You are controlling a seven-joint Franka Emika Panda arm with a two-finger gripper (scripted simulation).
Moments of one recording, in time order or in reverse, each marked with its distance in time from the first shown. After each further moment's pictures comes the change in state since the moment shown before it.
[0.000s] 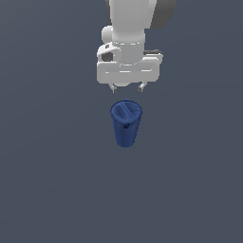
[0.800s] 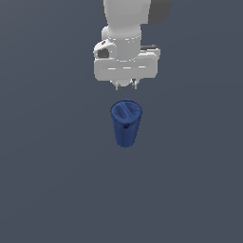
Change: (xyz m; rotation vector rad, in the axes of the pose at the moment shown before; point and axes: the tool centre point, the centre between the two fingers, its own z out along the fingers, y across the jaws) arm -0.006 0.004 -0.008 0.040 0.007 0.040
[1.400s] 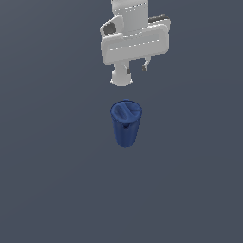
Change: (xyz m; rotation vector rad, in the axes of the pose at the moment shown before) arm -0.021 -0.036 -0.051 0.119 0.097 -0.002
